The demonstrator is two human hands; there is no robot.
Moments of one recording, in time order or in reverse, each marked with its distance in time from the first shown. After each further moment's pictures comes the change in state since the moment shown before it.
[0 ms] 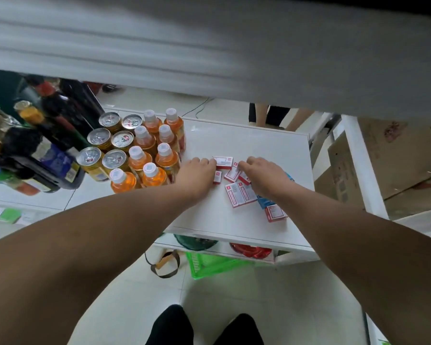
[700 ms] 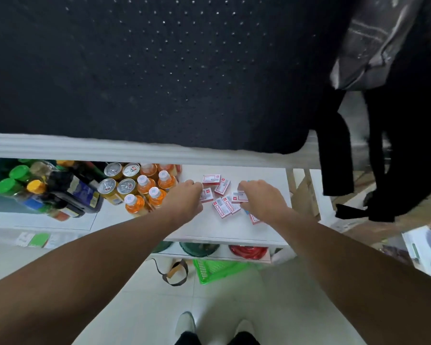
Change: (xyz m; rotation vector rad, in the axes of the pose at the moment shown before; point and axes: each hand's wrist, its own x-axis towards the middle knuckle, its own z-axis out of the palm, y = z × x) left_hand -0.082 0.016 -0.104 -0.214 -0.066 -0.077; right_hand -0.108 -0.005 -0.064 0.220 0.080 0.146
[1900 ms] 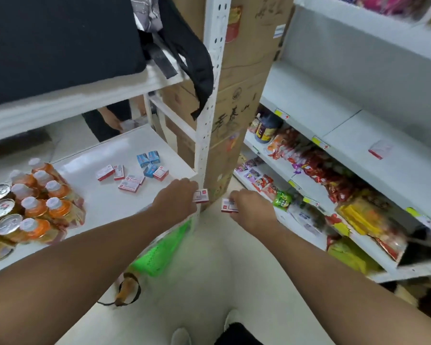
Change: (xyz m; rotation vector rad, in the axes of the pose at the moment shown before) left_hand -0.170 0.125 0.004 -0.004 -0.076 0.841; right_hand -0.357 -0.095 0.036 0.130 0.188 0.818
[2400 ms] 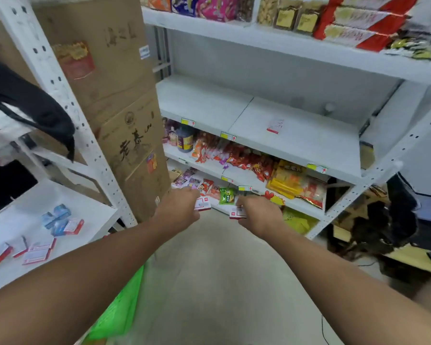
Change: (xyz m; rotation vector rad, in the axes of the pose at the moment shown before) left_hand 0.066 0.221 0.023 0.127 -0.059 0.433; right_hand -0.130 0.192 -0.035 0.038 0.100 0.415
